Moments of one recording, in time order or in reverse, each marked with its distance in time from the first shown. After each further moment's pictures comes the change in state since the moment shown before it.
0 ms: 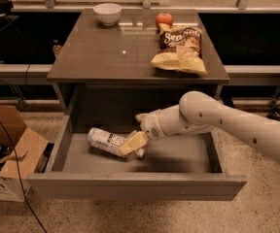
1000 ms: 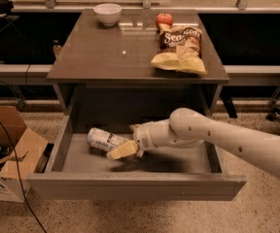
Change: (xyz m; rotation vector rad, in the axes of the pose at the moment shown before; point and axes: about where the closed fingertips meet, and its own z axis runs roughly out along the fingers) arm 0.028 -0.002 0.053 0.005 -0.048 0.109
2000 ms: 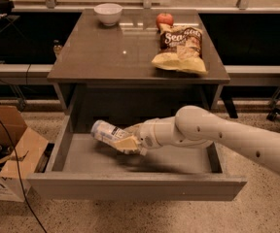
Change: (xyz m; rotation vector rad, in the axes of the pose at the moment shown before) arm -0.020 0.016 -0.034 0.086 -0.015 -0.022
